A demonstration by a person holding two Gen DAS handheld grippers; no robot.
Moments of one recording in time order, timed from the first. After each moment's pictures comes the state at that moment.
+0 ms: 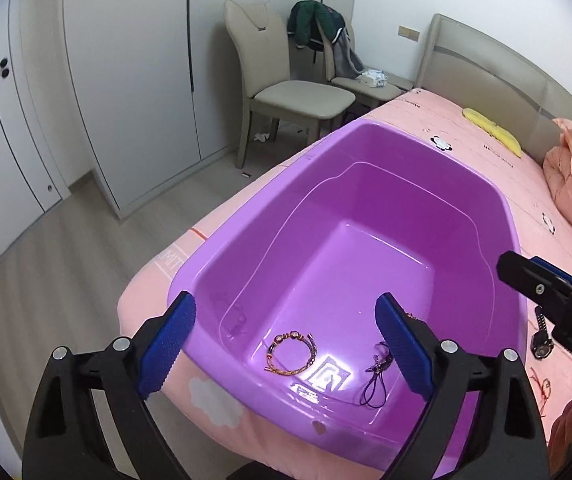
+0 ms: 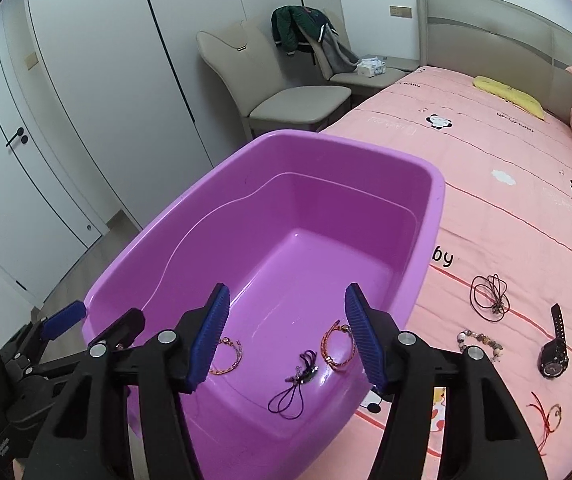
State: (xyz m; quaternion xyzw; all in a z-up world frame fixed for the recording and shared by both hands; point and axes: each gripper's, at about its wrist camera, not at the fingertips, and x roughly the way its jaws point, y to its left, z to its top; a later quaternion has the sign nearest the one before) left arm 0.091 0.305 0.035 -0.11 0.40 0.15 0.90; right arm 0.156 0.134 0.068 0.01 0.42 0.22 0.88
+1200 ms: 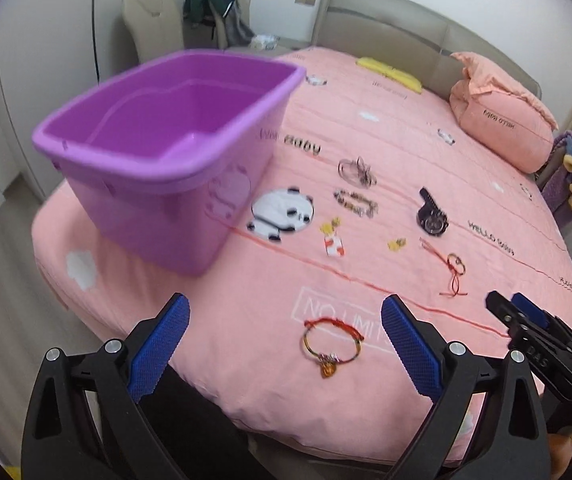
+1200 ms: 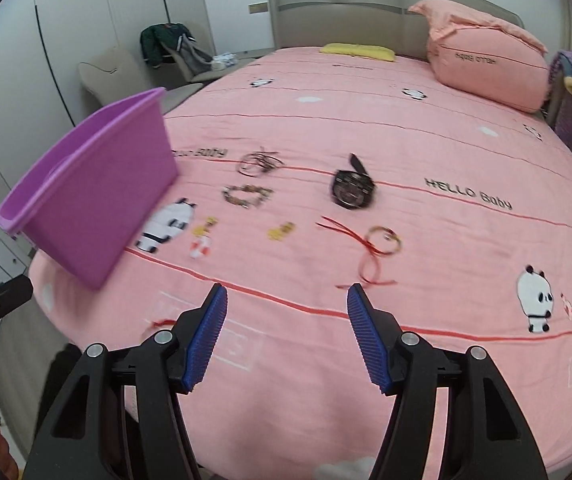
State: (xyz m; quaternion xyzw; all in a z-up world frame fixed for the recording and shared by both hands) left arm -0.032 0.095 -0.013 -0.09 0.44 0.00 0.89; right arm -0.038 -0.157 -0.019 0.05 0.43 0.03 0.90
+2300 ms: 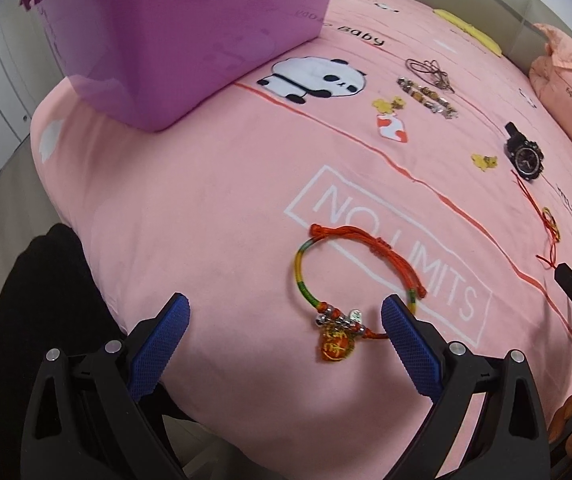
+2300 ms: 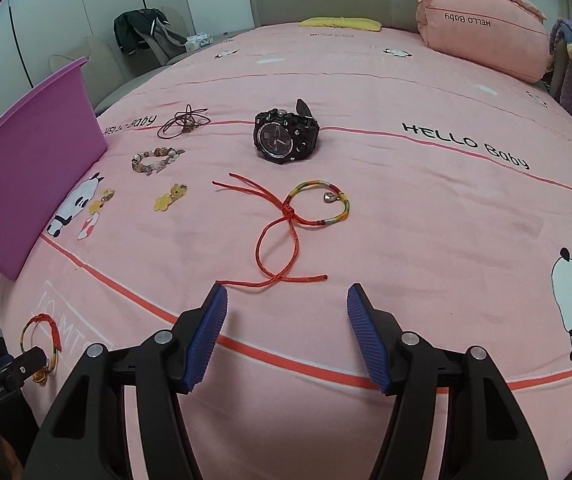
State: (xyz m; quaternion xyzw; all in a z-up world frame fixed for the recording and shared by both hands) left arm -0.012 0.045 -0.156 -0.12 0.52 0.12 0.84; right arm 0.025 -0.236 -0.133 0.06 0.45 0.03 0.89
